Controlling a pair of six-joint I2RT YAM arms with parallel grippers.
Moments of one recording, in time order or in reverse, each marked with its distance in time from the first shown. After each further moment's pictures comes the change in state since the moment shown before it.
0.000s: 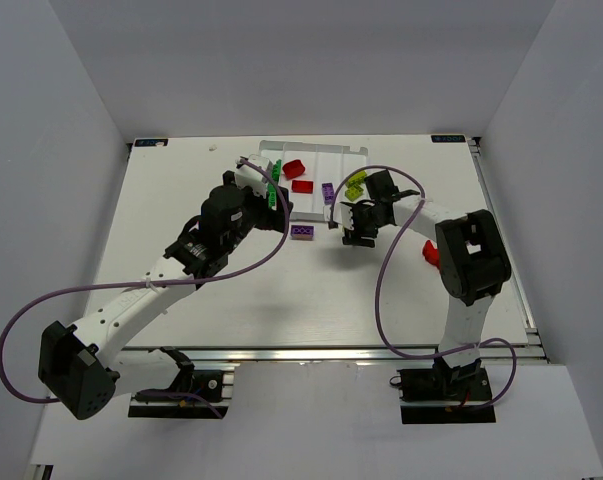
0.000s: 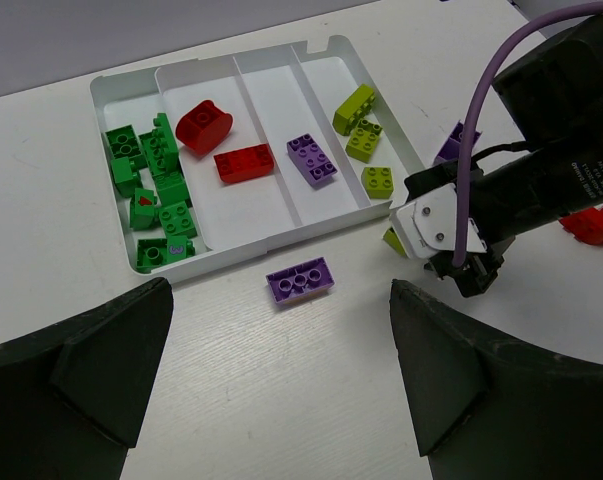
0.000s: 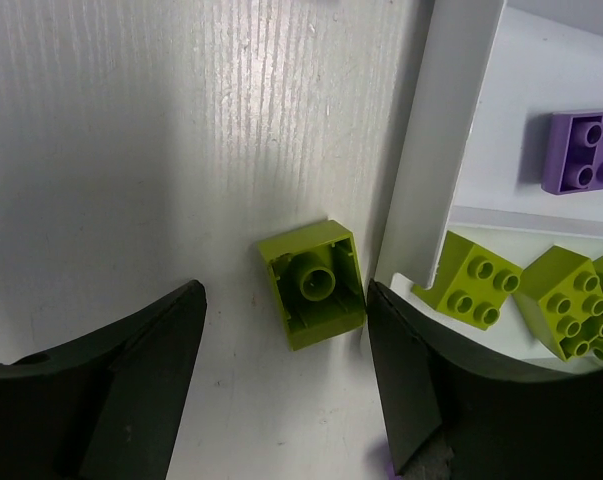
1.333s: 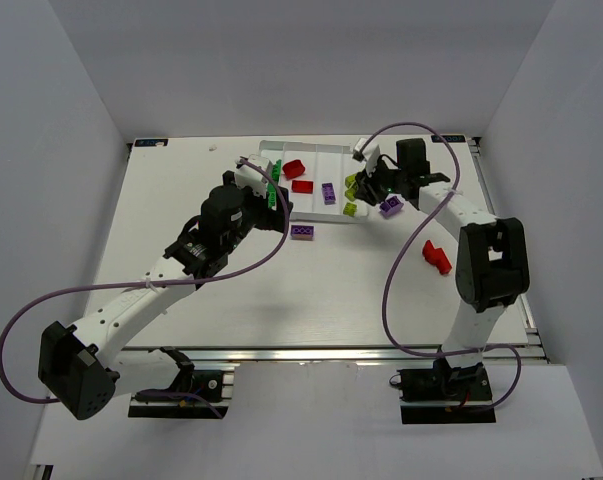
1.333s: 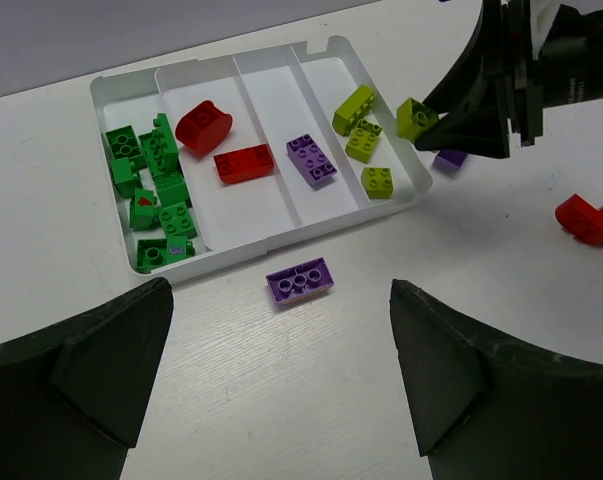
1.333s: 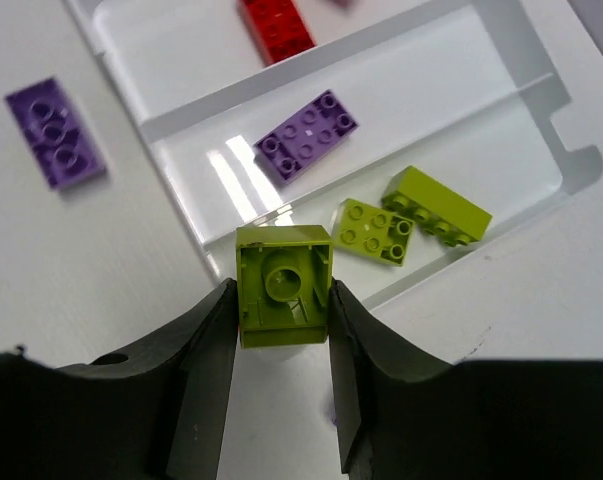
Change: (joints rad) left arm 0.001 -0.001 0.000 0.000 0.001 0.000; right arm -0.130 -0.093 0.097 0.224 -0.122 0.667
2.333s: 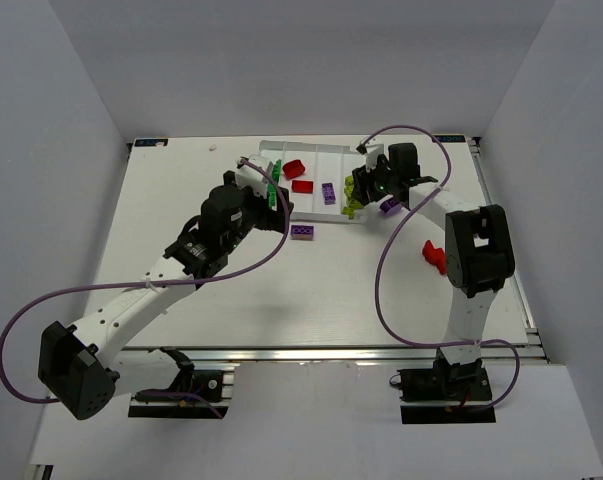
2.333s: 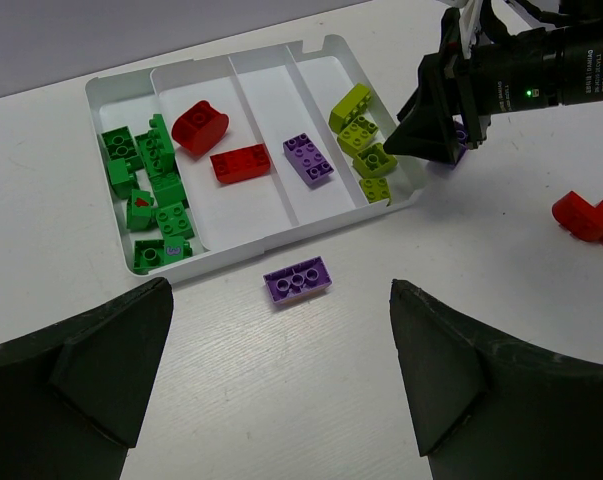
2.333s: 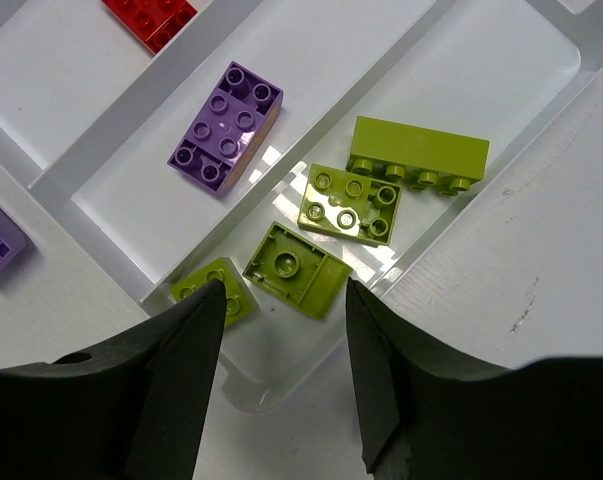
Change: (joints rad) left arm 0.000 0.000 0.000 0.000 0.010 0.003; right arm 0.003 0.140 0.026 0.147 0.190 0.358
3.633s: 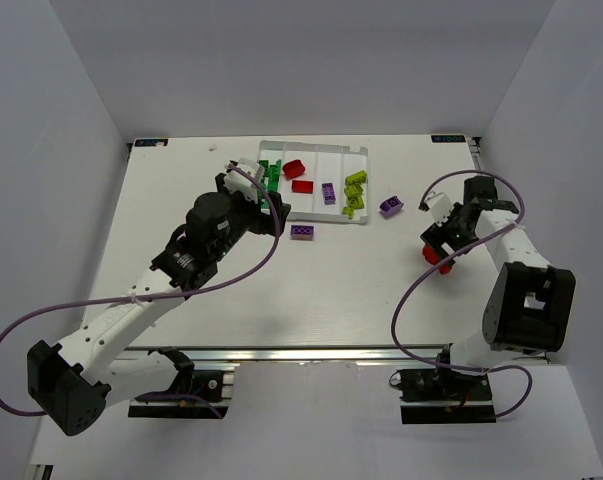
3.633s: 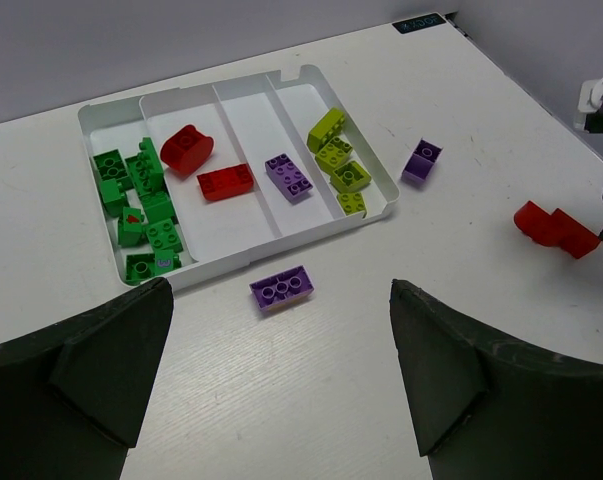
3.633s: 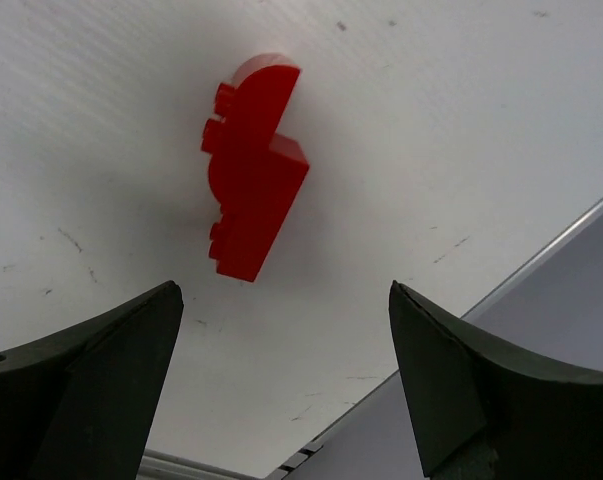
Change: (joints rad) left arm 0.000 -0.101 -0.038 0.008 0.039 -0.005; right arm -0.351 -0.453 -0.295 -0.697 0.274 -0.607
